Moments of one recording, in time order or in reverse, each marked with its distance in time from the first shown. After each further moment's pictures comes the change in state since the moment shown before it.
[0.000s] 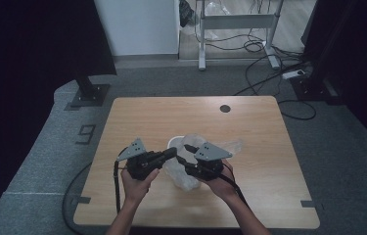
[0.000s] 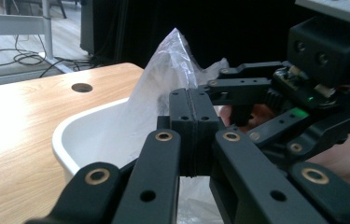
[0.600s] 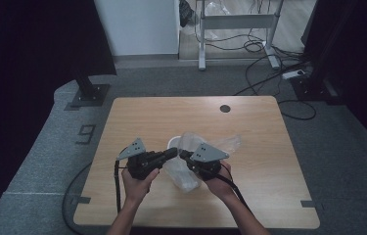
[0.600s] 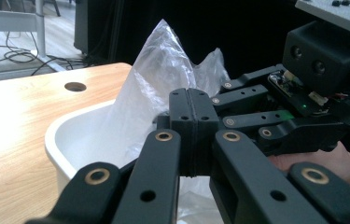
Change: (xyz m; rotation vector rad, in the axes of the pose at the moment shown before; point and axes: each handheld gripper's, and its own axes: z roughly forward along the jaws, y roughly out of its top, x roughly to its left) left arm 0.003 -0.002 0.001 -0.010 -0.020 -0.024; right arm 0.002 0.000 0.005 -0.014 0.013 -0.055
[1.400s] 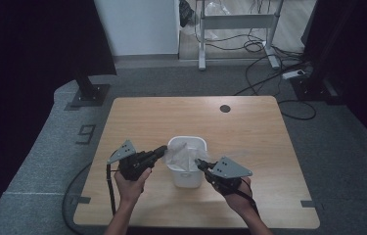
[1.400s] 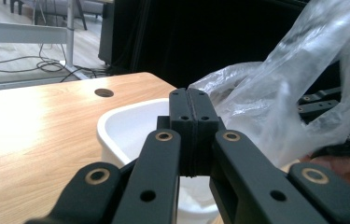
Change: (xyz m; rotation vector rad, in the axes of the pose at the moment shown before) left arm 0.010 -0.010 -0.019 -0.058 0.087 -0.010; right arm 0.004 -0.021 -0.059 -0.002 -0.071 -0.014
